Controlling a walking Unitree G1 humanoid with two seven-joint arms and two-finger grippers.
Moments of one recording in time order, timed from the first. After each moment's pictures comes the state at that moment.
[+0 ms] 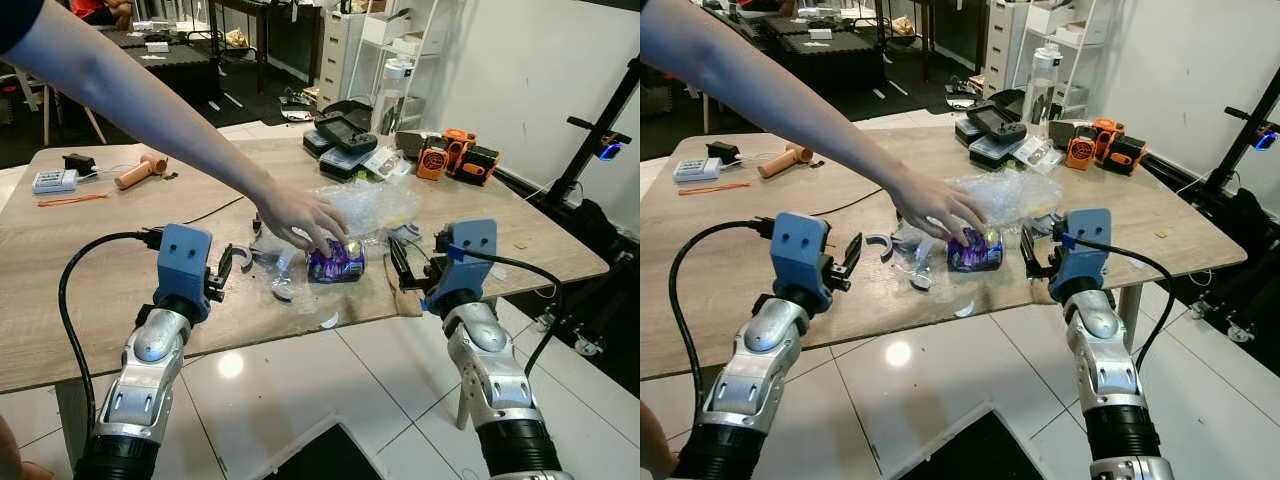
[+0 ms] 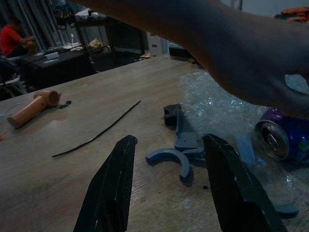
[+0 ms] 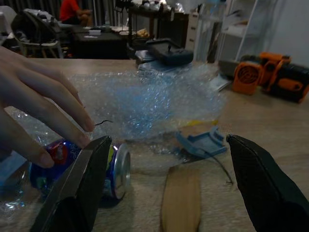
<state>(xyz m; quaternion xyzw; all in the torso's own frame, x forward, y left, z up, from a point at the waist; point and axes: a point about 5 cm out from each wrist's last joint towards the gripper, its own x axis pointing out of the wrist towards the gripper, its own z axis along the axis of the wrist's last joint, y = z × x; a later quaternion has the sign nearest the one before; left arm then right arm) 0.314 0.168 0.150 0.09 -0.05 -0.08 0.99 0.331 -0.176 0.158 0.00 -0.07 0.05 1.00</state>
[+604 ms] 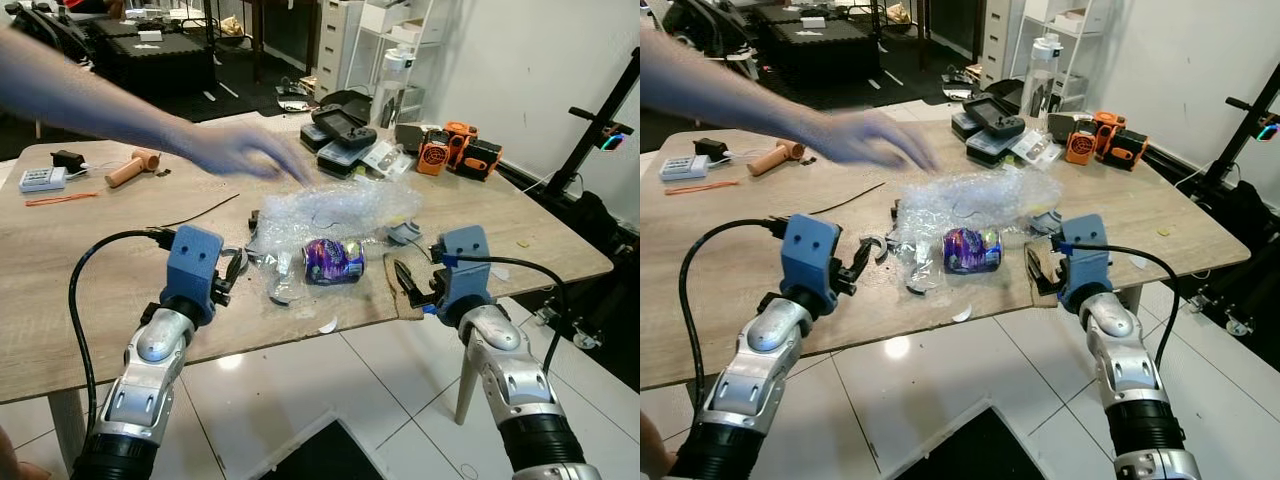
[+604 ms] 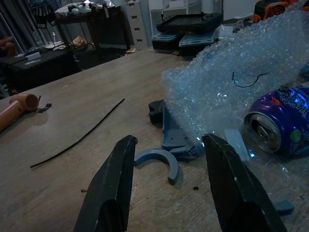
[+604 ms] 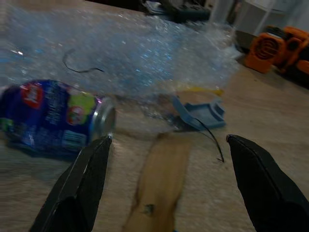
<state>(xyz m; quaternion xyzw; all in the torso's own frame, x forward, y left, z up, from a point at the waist) 0.314 0.164 0.149 0.11 -0.04 -0.11 0.99 0.335 -0.193 0.149 -0.08 -0.01 0.10 0.99</state>
